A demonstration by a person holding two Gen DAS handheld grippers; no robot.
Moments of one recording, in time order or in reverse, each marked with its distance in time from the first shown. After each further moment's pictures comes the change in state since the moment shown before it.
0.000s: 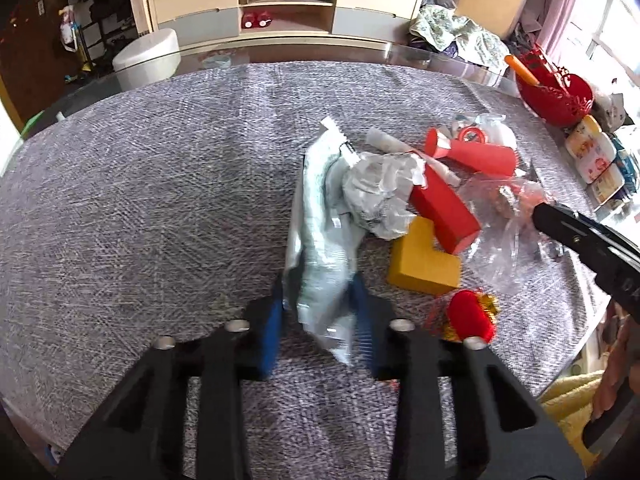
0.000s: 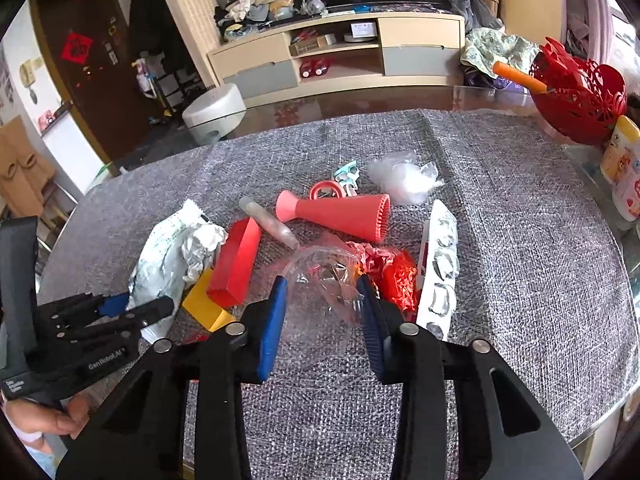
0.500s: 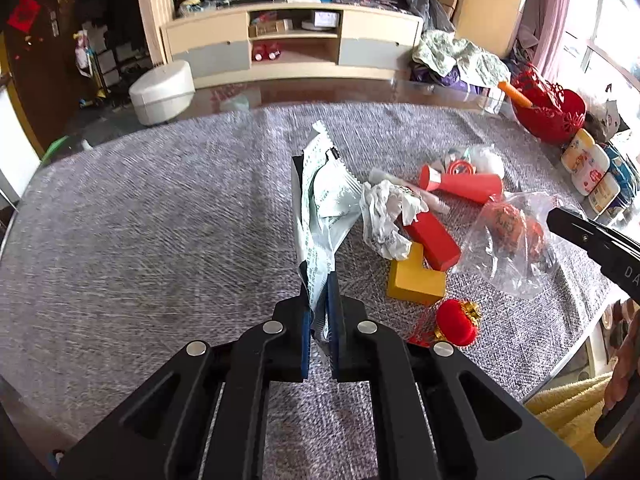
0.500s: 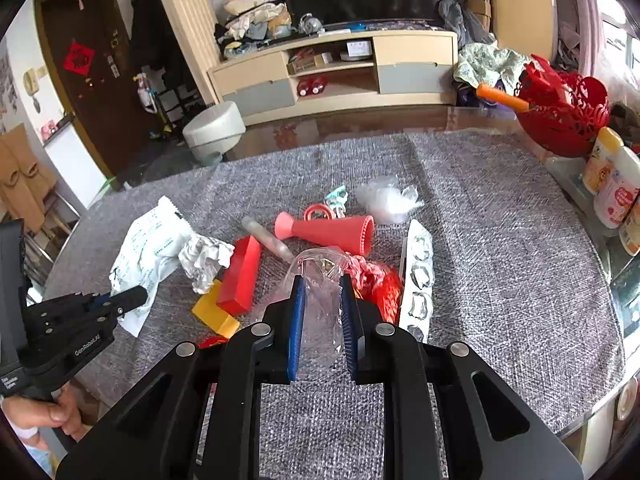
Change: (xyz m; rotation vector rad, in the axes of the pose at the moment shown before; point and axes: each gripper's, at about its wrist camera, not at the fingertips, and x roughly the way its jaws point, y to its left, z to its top) left arm -0.044 -0.003 -0.002 0.016 -0.123 0.061; right arm -0.035 -0.003 0.004 0.007 -0.077 -0.001
